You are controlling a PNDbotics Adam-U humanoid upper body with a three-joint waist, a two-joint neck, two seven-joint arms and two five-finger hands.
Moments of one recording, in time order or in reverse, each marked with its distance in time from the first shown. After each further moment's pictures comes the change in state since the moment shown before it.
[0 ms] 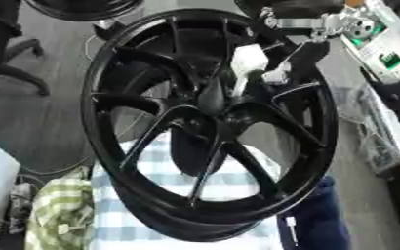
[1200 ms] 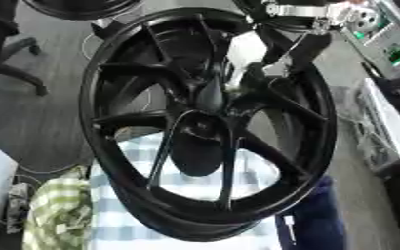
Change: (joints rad) left arm 0.000 0.000 0.003 0.004 -0.003 0.003 -0.003; right arm -0.001 -0.033 -0.024 -0.038 -0.181 0.111 -0.015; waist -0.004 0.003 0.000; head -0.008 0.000
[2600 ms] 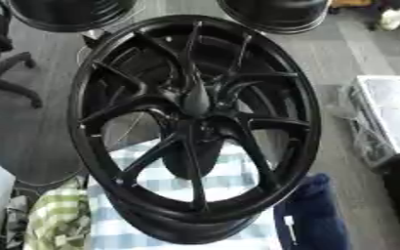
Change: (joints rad) left arm 0.030 0.002 0.029 -0.018 -0.034 -0.011 0.014; right arm 0.847 -0.169 -0.600 -0.331 -0.305 0.108 -0.583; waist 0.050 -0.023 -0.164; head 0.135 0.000
